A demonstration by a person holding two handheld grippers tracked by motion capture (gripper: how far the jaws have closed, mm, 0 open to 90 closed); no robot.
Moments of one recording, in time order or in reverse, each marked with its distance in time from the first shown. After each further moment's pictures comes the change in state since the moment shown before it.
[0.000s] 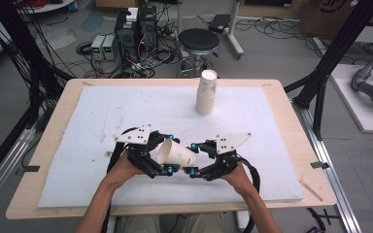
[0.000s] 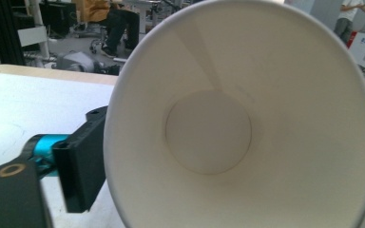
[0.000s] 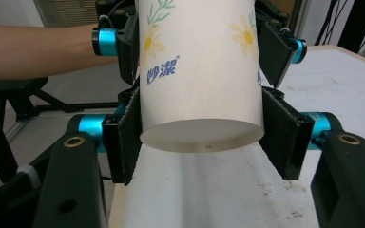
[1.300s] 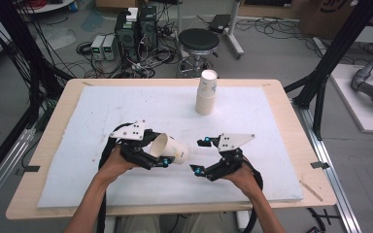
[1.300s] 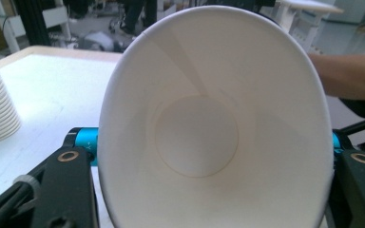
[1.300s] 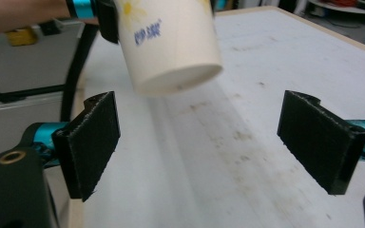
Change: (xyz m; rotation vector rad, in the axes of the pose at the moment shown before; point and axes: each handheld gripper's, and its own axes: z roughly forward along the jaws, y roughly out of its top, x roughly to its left) left arm 0.009 0.009 -0.021 0.132 0.104 0.011; right arm 0.002 -0.004 -0.015 0.129 -0.255 0.066
